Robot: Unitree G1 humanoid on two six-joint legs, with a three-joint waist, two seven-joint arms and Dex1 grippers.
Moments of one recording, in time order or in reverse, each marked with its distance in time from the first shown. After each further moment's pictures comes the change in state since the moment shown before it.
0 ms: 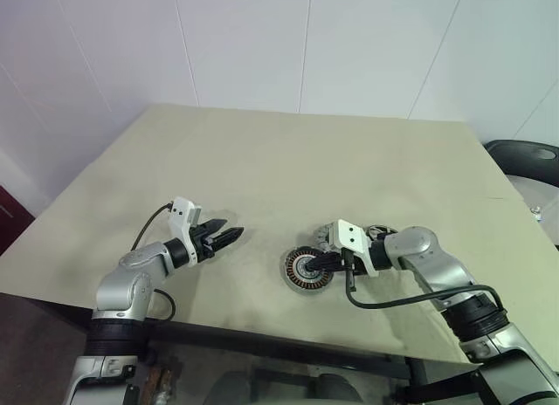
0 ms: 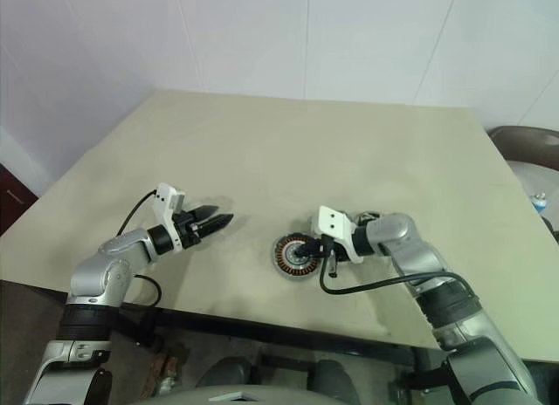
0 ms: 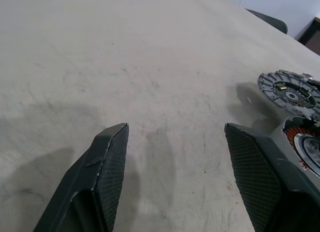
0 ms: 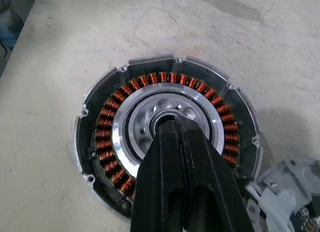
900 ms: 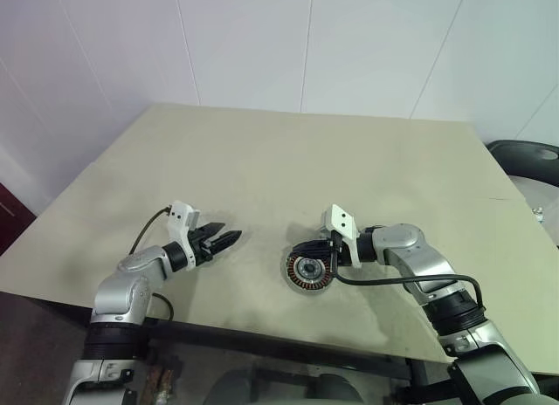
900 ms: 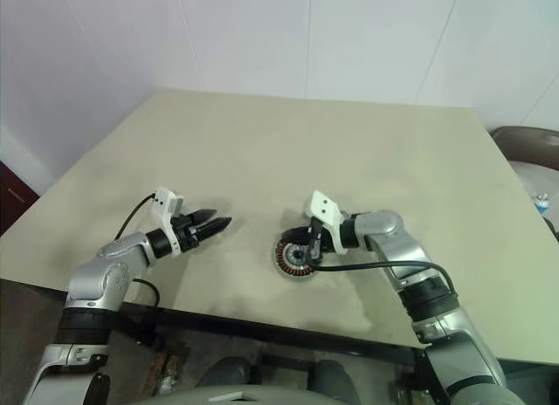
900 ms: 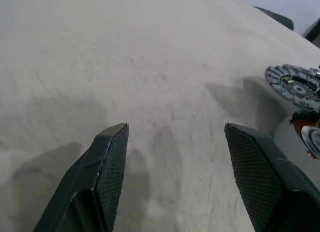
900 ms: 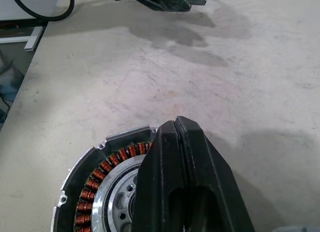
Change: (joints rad) left arm 0.026 0.005 0.001 0.000 0.000 -0.007 0.004; right arm -0.028 0.120 -0.063 0.019 0.070 0.091 -0.058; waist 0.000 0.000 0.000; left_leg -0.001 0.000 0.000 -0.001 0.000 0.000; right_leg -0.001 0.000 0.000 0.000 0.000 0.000
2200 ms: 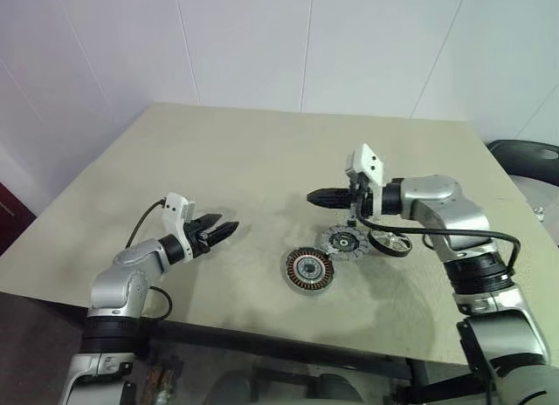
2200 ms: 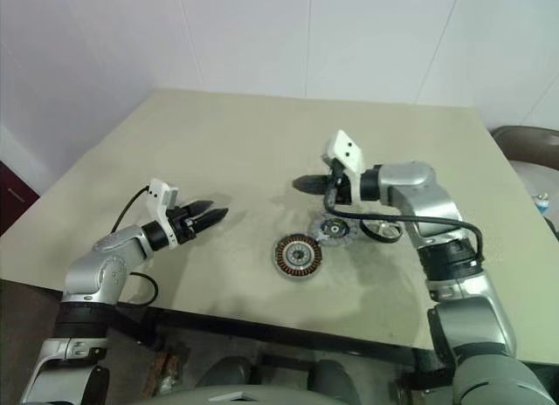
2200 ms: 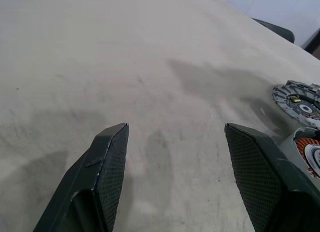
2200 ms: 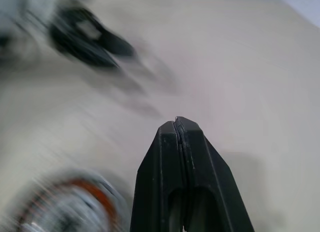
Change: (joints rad) left arm -0.041 0.008 0.019 0.029 -0.018 -0.020 0.003; right arm -0.213 -0.154 -0.125 0.060 0.017 0.011 -0.029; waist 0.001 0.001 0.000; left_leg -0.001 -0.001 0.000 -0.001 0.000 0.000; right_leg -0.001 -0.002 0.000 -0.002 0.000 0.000
